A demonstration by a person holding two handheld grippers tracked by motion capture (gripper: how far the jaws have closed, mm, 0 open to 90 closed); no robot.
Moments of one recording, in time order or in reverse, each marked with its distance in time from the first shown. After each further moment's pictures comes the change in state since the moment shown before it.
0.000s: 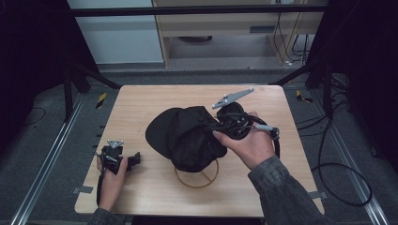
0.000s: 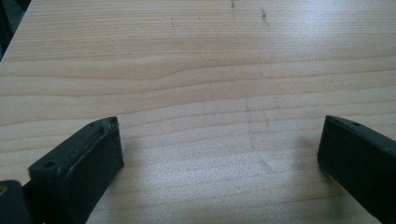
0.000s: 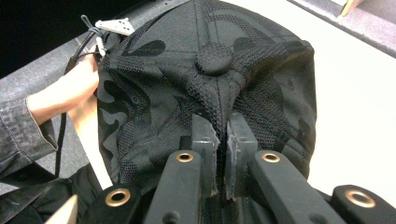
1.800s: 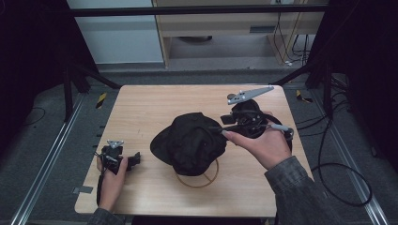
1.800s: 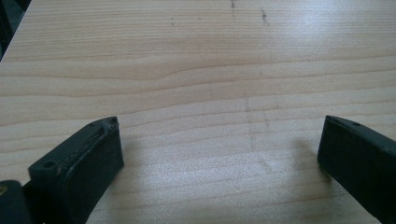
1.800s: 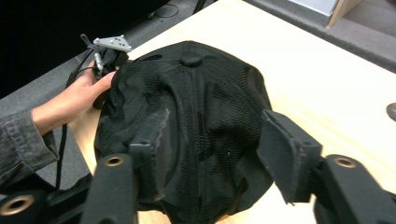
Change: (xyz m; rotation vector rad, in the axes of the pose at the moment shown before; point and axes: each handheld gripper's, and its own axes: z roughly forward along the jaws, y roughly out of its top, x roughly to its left) left arm 0.000 0.000 0.000 0.000 0.000 0.000; right arm -0.013 -0.009 -0.028 -0.069 -0.020 0.038
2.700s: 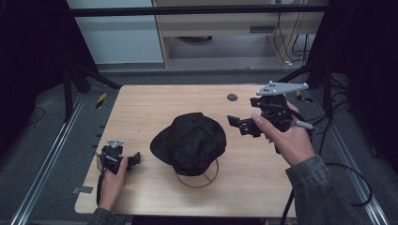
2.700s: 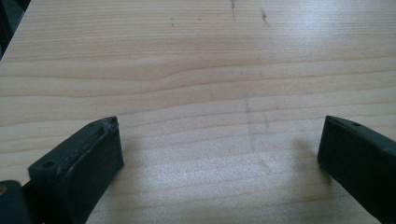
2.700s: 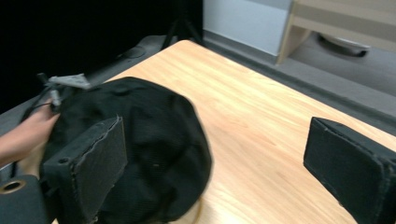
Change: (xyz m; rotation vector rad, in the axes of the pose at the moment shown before) left arm 0.000 0.000 0.000 0.002 -0.001 0.002; right arm -0.035 -0.012 -0.035 -0.171 -0.149 0.018
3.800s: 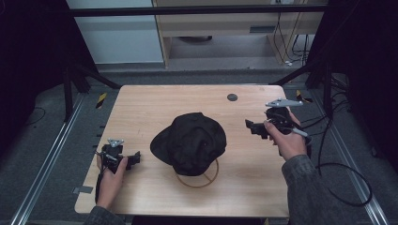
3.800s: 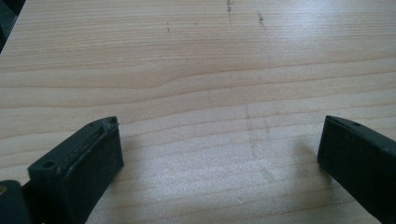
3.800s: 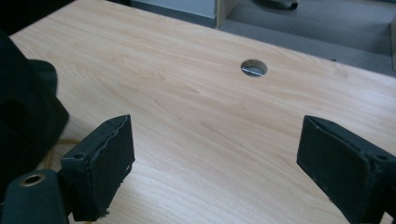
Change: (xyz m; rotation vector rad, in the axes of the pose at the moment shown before) left arm 0.003 0.003 0.003 0.000 -0.024 0.025; right arm -0.081 -0.090 0.065 0.090 -0.225 0.125
